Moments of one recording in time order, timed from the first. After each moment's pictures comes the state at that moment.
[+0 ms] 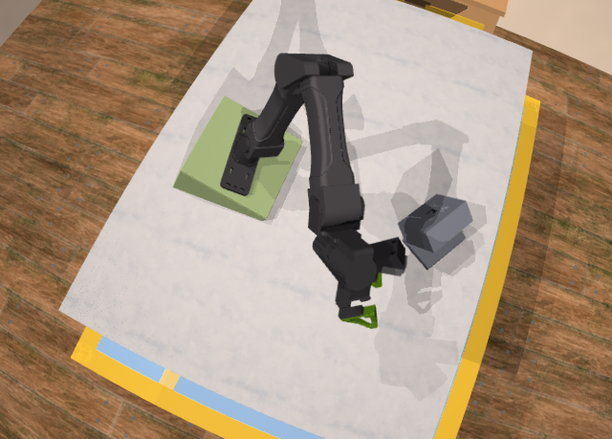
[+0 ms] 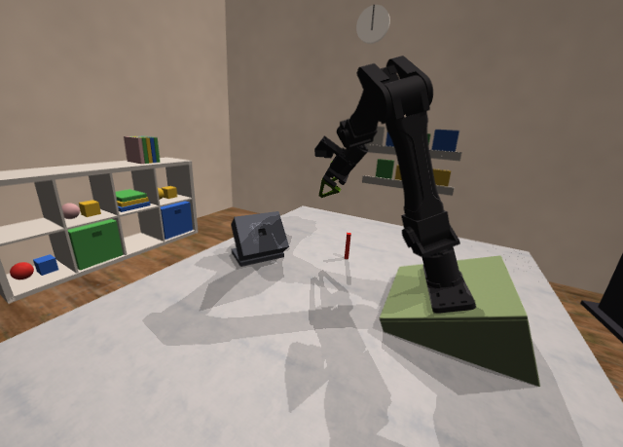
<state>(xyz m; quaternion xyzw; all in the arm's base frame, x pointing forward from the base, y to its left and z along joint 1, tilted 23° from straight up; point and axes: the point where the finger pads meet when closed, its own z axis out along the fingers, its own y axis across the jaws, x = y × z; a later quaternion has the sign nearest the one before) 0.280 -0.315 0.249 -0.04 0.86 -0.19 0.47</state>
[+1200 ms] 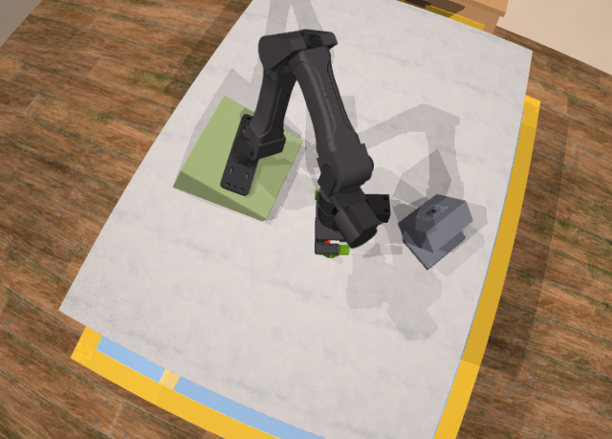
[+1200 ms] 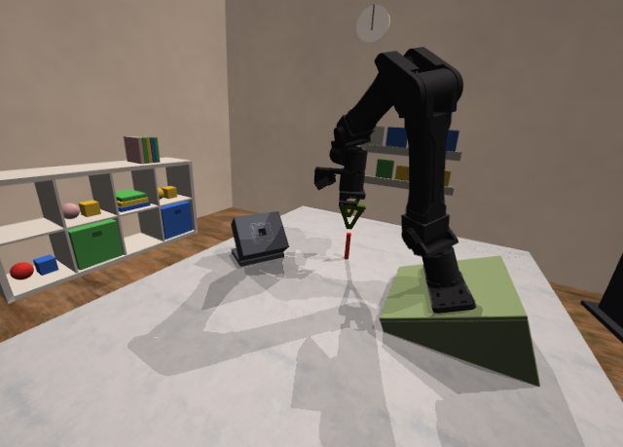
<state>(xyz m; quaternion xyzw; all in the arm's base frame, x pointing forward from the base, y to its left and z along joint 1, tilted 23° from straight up) 0.198 -0.172 0.147 -0.09 0.97 -0.06 0.20</state>
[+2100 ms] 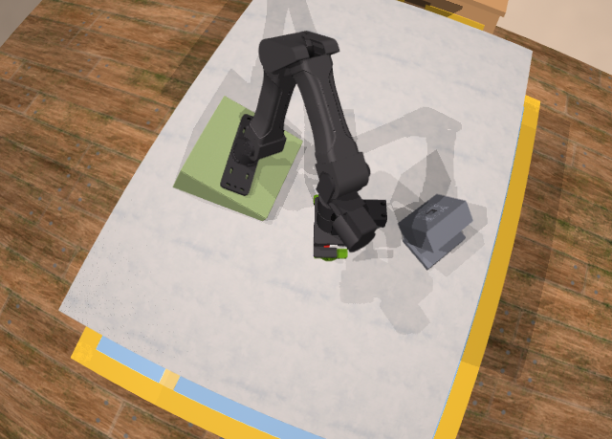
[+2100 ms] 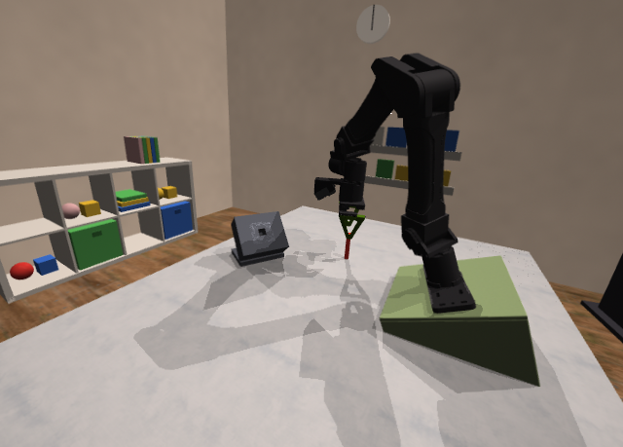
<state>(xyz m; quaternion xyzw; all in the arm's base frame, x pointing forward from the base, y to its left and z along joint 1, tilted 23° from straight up) 0.207 -0.171 0.120 -0.09 0.97 -0.06 0.20</state>
